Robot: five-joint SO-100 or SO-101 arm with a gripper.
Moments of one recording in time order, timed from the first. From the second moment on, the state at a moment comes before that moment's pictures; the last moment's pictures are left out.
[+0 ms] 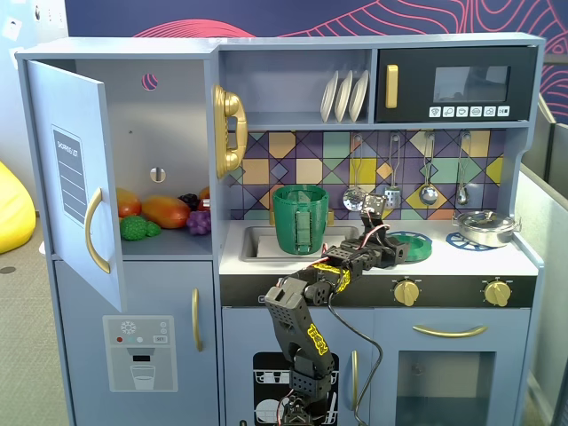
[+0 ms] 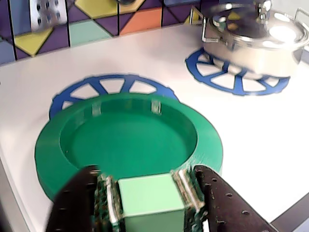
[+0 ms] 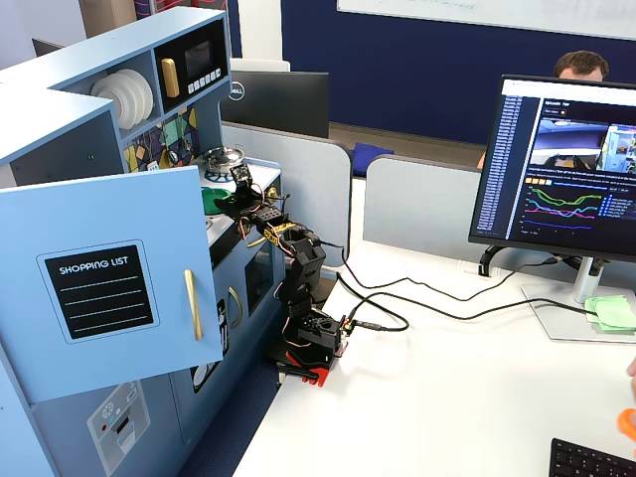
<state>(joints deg) 34.0 114.8 117.2 -0.4 -96.9</state>
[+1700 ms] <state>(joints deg) -0.4 181.6 171.7 74.3 -87.1</state>
